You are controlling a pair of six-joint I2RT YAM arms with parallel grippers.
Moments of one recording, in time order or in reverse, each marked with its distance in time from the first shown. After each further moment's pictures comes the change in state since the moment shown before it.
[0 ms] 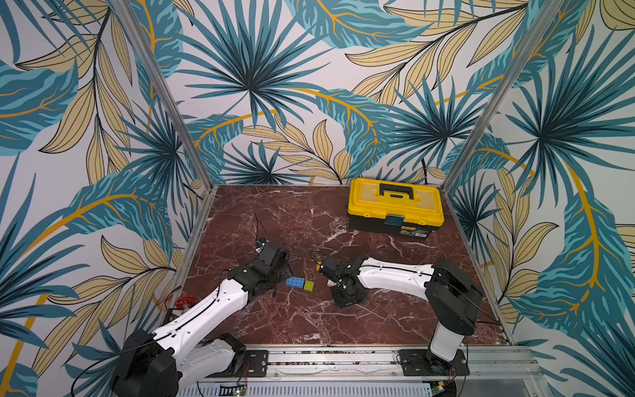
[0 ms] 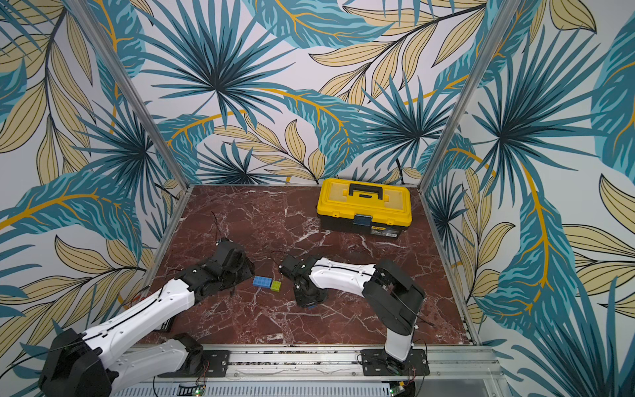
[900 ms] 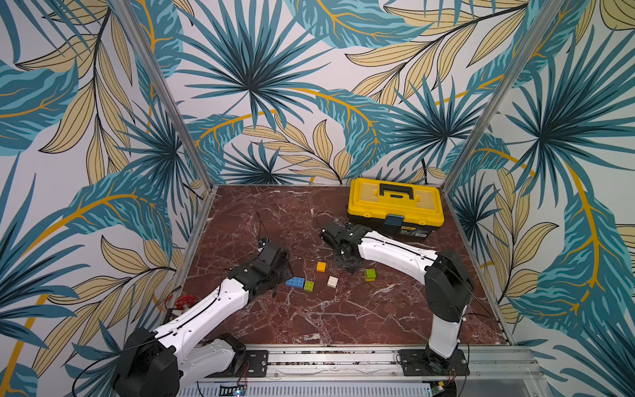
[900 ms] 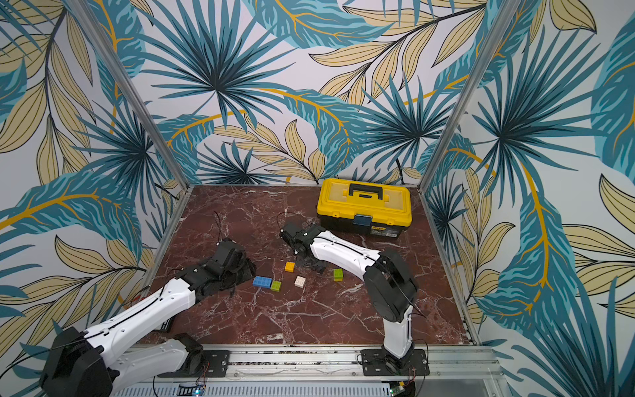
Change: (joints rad) left arm 0.001 0.011 0.000 0.002 0.038 0.044; right arm -0.176 0.094 0.318 -0.087 0.293 0.208
